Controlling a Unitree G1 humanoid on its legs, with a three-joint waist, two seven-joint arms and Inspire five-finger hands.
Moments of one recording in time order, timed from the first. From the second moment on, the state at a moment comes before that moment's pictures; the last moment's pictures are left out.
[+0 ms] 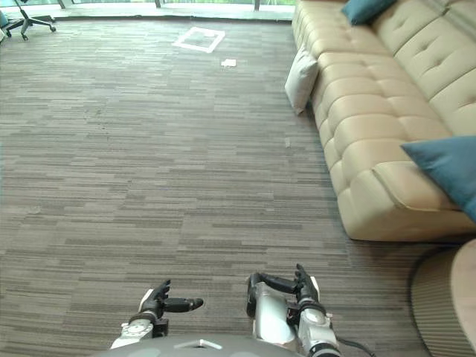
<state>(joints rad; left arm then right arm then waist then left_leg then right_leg) 0.02 0.05 0.02 1.03 -0.02 -0.07 0.07 0.03 -0.03 -0.18 0.87 0.06 -0.02 -0.06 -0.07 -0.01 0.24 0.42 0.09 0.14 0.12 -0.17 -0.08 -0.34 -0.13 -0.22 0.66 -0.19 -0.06</state>
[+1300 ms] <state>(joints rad) 0.01 0.05 0.03 1.04 -0.01 -0.06 0.06 0.03 -0.02 -0.15 0.87 0.06 -0.01 -0.06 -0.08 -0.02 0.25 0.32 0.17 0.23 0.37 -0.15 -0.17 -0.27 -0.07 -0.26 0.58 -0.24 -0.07</state>
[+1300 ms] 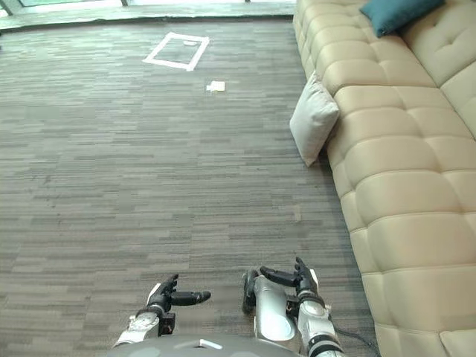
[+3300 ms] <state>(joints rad) 0.03 0.02 0.14 0.97 -0.03 -0.06 0.08 0.13 0.01 -0.11 0.82 0.02 0.02 -0.07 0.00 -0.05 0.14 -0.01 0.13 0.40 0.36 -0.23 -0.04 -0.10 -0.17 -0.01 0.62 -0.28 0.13</state>
